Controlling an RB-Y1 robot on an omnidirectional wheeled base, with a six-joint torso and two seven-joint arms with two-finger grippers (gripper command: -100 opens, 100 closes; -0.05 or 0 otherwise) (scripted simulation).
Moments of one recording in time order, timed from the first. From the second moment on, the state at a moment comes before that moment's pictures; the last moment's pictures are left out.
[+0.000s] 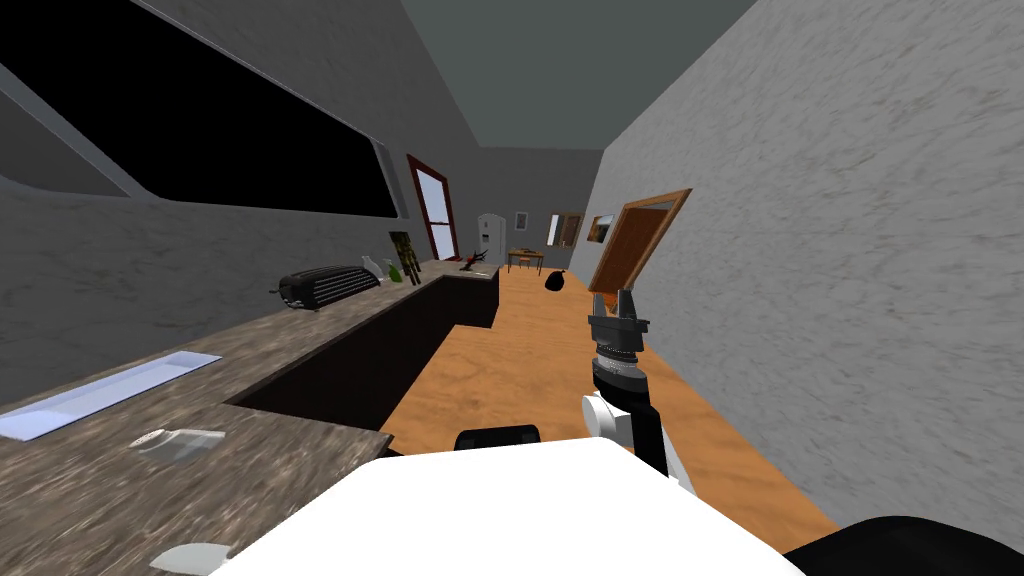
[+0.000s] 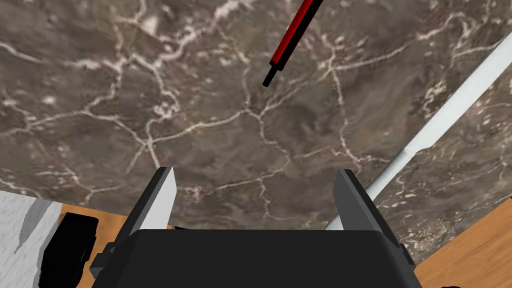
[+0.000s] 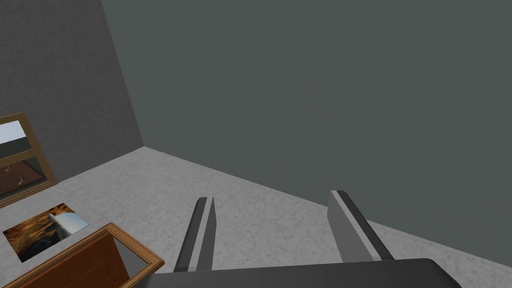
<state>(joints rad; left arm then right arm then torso) 1.94 1.43 0.33 -2.10 -1.18 -0.04 -0.52 0.50 0.00 0.00 -2.39 0.03 -0.55 -0.10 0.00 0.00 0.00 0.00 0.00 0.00</state>
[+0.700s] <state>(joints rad) 2.06 1.59 0.33 -2.08 -1.30 0.00 -0.57 0.50 0.00 0.00 -2.39 0.03 -0.55 -0.10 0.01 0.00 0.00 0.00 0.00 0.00</state>
